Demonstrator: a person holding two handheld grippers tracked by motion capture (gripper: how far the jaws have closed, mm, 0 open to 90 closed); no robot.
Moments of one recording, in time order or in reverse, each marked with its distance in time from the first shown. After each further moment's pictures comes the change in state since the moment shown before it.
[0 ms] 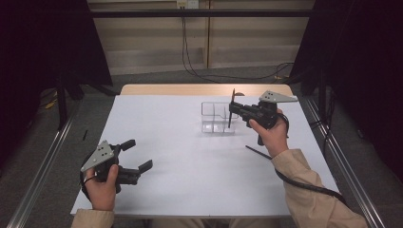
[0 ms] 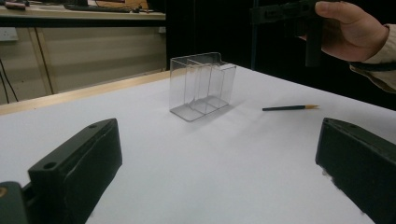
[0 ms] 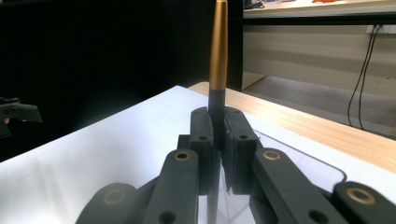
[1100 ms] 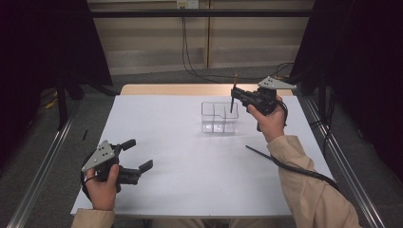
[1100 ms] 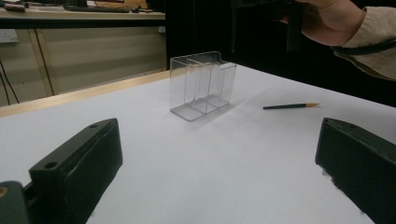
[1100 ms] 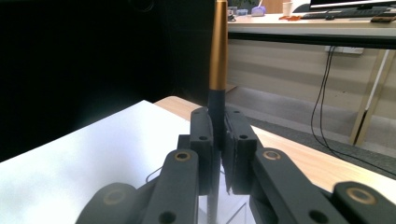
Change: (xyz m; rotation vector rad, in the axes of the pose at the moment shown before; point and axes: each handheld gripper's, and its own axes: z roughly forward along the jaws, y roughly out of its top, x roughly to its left) left arm 0.000 0.000 0.001 0.006 -0.001 0.012; right arm -0.023 0.024 0.017 -0.032 -0.112 -0.037
